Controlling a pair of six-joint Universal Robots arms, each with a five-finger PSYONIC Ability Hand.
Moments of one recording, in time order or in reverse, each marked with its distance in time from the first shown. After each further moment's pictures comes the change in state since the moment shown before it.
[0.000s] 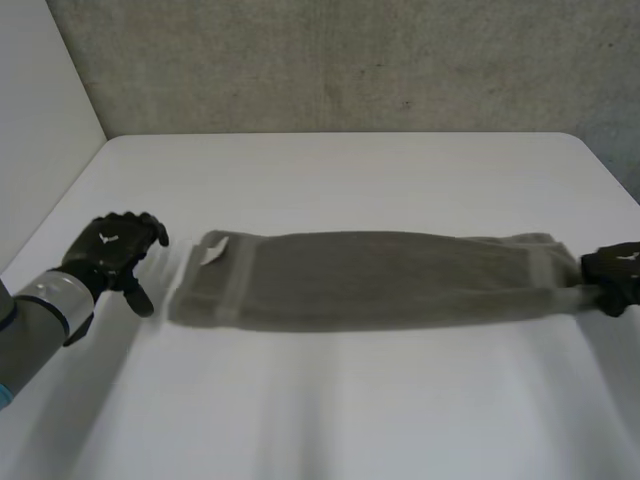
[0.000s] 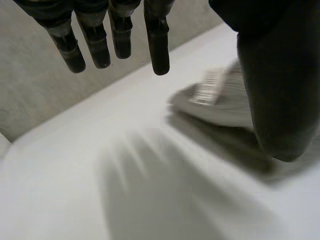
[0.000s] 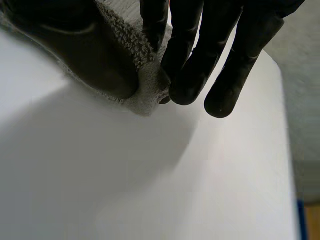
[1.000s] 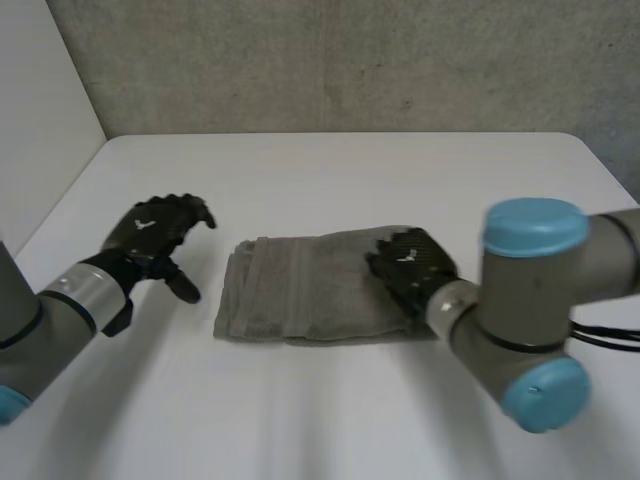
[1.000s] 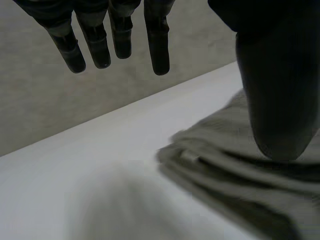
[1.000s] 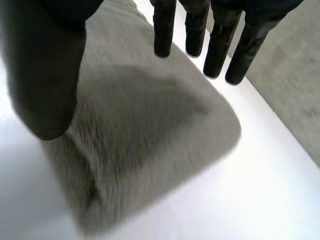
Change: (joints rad) left arm -0.117 0.020 -0.002 0.062 0.090 -0.197; right arm 0.768 0.024 -0.123 -0.023 0.237 0.186; left_hand -0.003 -0.001 0.000 0.000 0.000; right_hand -0.952 -0.961 -0.986 -0.983 -0.960
